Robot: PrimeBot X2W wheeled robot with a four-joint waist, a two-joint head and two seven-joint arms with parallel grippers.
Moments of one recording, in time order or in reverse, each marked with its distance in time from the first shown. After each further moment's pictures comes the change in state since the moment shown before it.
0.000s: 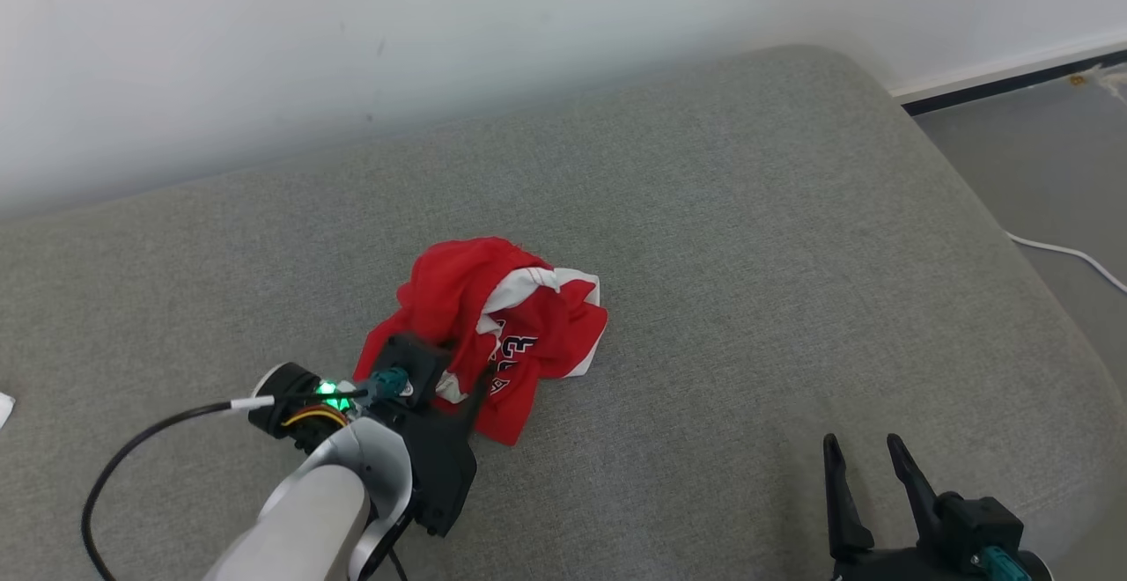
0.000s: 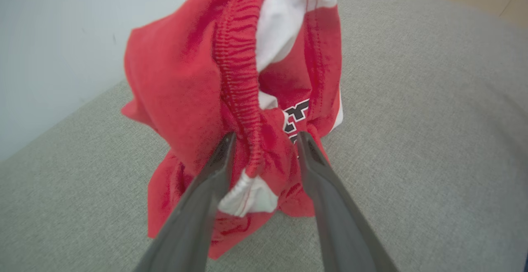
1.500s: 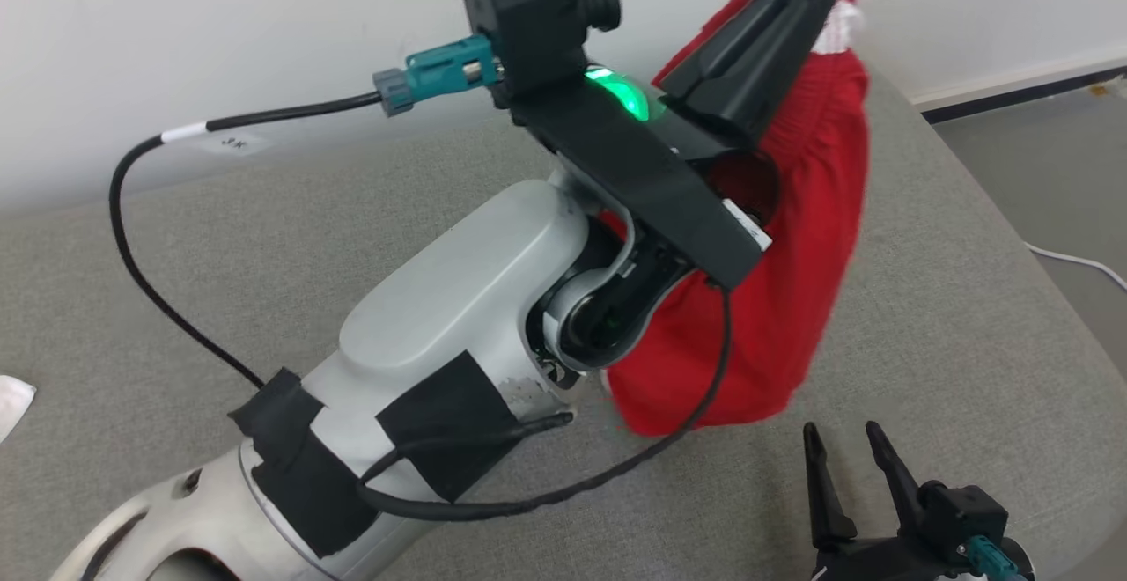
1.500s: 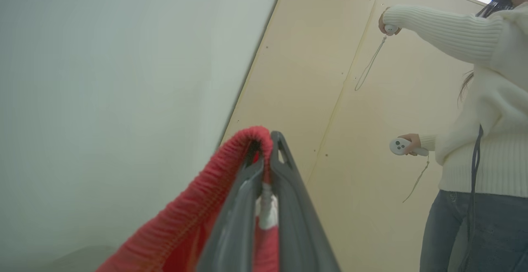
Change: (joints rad) left arm -0.588 -0.218 -0.246 -0.180 -0.898 0.000 -0.329; right arm -0.033 0.000 0.056 0.006 0.036 0.000 0.000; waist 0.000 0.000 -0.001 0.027
